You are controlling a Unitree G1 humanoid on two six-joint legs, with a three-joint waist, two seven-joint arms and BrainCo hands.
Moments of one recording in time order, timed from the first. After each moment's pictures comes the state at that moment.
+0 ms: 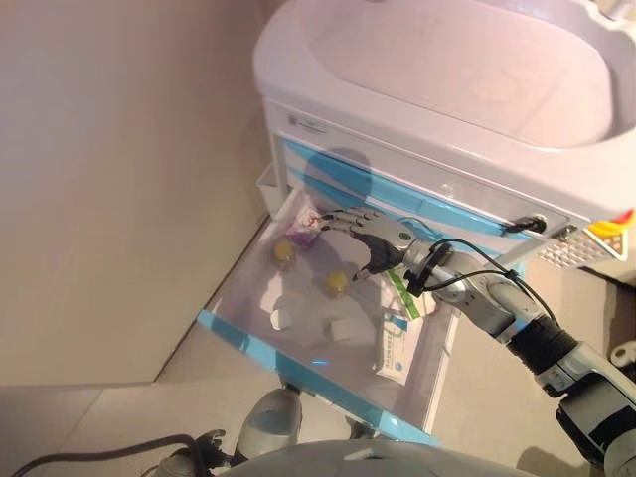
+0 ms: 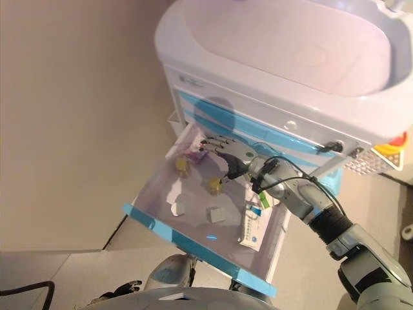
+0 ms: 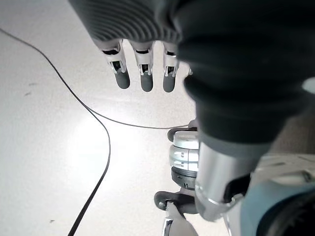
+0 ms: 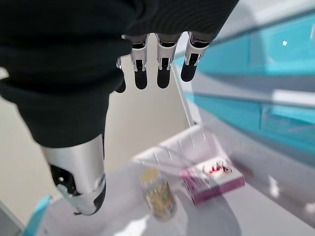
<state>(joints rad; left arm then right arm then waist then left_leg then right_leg) 0.06 0.31 -0.29 1.23 0.00 -0.05 -0.09 -0.50 -0.67 0.64 0.18 -0.62 -0.28 0.03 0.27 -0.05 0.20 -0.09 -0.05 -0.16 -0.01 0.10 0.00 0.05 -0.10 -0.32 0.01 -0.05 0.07</state>
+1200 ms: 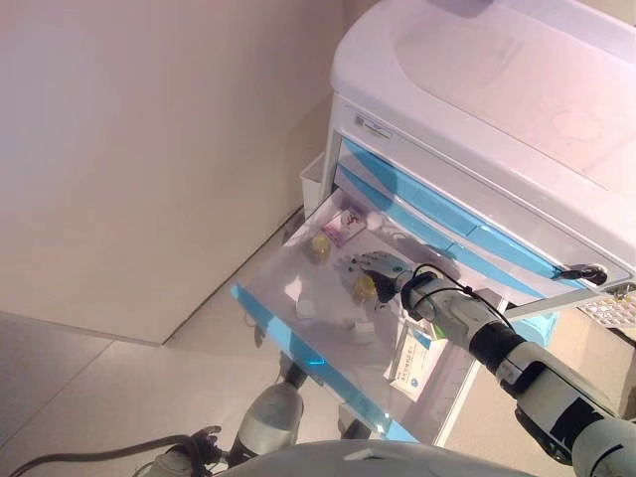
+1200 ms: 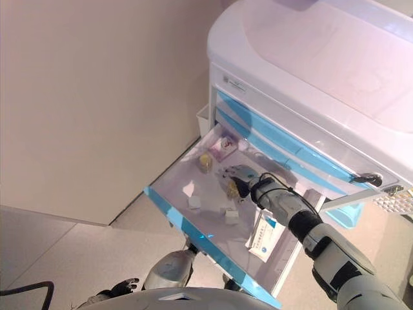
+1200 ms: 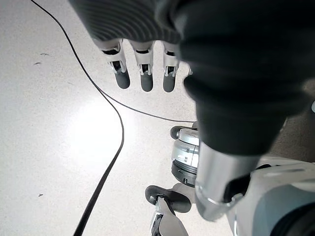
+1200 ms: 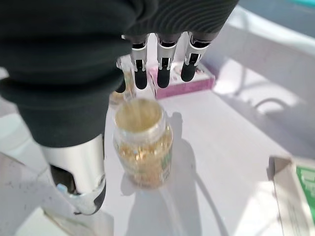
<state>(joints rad) 0.06 0.33 -0.28 1.20 0.00 -0.04 -0.10 -0.53 -0.48 0.76 0.66 -0.85 -0.12 0.03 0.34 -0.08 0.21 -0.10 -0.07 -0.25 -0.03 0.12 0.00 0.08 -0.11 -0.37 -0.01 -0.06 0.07</state>
